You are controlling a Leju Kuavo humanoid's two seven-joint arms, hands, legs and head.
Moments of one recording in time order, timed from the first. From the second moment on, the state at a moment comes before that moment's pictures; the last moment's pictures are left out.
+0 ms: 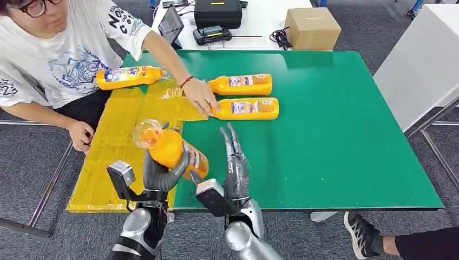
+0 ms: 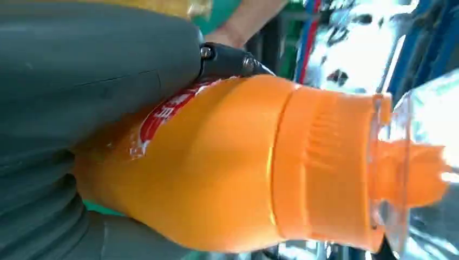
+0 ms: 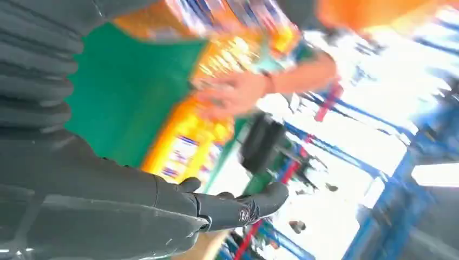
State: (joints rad) left arm -0.18 -0.28 -0.22 -1.23 0.09 0.18 -0.52; right arm -0.17 0.29 0.59 -1.17 0.44 -0.66 -0.53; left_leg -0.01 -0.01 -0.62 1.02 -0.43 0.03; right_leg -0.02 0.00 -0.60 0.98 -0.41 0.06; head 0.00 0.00
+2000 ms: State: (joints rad) left arm -0.53 -0.05 0.10 -0.50 -1.41 0.68 -0.24; right arm -0.16 0.26 0.70 -1.51 0.26 -0.52 -0.58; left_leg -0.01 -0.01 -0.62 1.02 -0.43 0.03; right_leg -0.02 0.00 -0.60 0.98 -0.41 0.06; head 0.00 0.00
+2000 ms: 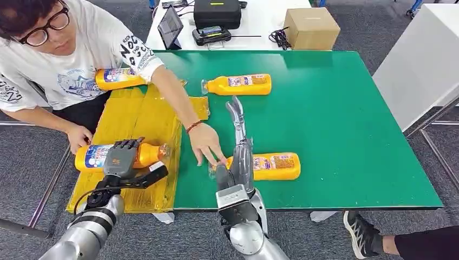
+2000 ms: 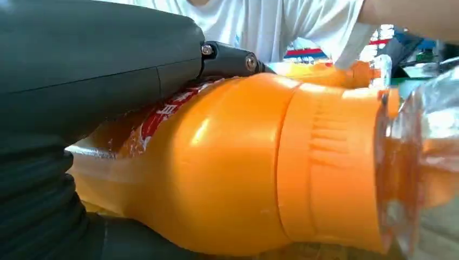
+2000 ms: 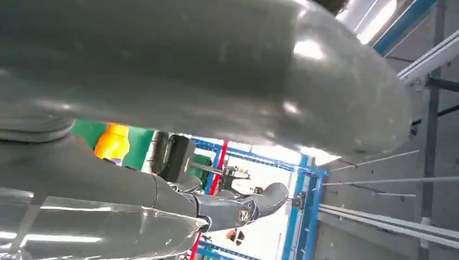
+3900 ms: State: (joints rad) left arm -0.24 -0.11 0.16 -1.19 -0.25 0.69 -0.68; right arm -0.23 0.10 0.58 -1.28 0.82 -0.25 0.03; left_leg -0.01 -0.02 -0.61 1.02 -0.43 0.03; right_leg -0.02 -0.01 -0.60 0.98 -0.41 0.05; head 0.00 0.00
